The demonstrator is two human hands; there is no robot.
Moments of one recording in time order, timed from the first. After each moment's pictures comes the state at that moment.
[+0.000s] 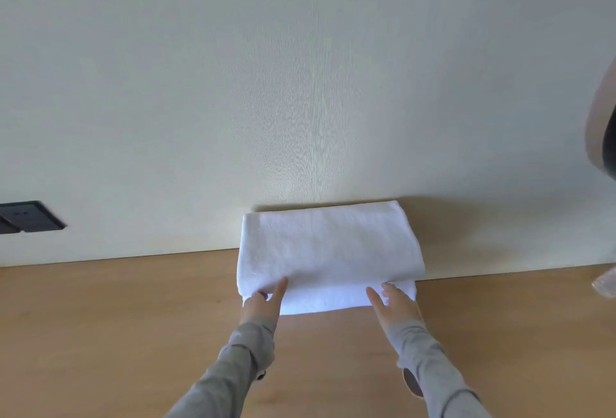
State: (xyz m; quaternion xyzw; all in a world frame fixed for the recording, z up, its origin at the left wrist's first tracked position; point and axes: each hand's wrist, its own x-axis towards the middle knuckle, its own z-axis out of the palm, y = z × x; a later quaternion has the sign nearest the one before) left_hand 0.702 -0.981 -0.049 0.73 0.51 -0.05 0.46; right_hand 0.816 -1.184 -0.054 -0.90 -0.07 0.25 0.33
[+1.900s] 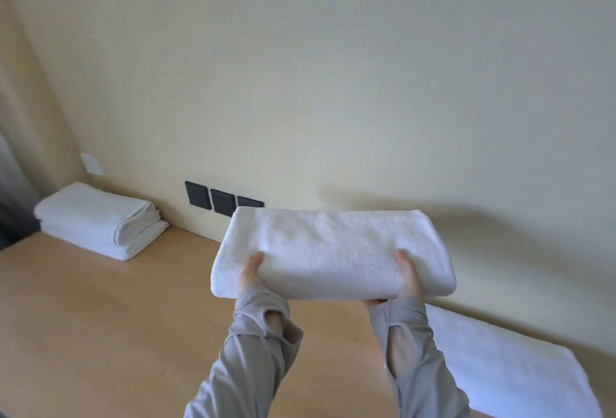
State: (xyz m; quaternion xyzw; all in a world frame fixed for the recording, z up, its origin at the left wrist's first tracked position) left_hand 0.493 -0.829 0.117 0.04 0.53 0.41 0.74; right_hand 0.632 -0.944 0.124 -0.37 0.05 0.39 0.84
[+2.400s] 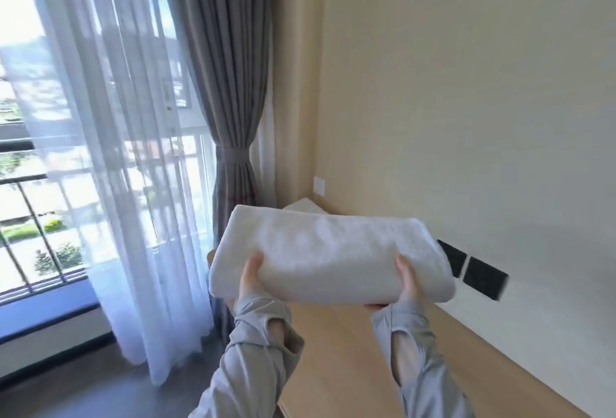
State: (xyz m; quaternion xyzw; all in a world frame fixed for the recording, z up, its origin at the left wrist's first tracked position) left_hand 0.088 -0.728 0.176 -0.03 0.43 0.67 0.60; right_hand 0.254 -0.733 0.164 -0.37 -0.05 0.60 0.71
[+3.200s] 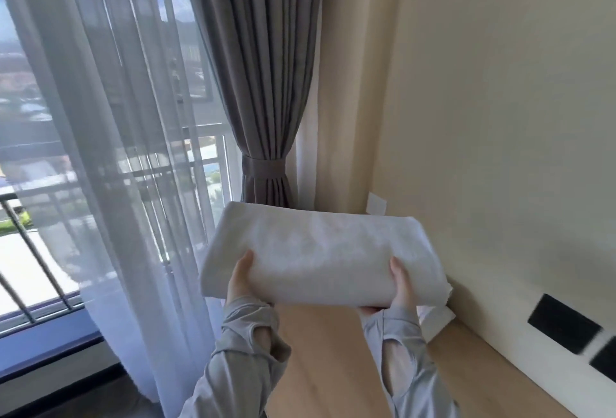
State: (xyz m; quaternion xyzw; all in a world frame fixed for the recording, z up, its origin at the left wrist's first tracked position) left_hand -0.069 -0.439 0.149 -0.03 0.42 0.71 0.56; right_hand 0.099 -0.431 0.132 -0.32 -0.03 0.65 0.69
